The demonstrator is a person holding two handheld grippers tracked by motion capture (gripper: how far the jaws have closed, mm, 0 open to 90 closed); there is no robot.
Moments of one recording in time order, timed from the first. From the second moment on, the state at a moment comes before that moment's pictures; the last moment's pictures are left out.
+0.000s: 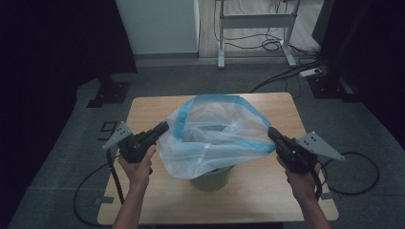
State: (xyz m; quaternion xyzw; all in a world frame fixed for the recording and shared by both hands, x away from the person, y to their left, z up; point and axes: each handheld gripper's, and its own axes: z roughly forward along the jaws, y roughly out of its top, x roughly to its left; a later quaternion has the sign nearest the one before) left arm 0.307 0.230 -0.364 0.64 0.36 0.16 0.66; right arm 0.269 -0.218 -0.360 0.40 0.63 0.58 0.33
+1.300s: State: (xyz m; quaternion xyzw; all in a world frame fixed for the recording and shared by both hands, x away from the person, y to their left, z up) left arm 0.285 0.265 -0.424 0.66 0.38 0.07 0.64; right arm 0.223 -0.220 -0.422 0.43 0.64 0.56 0.28
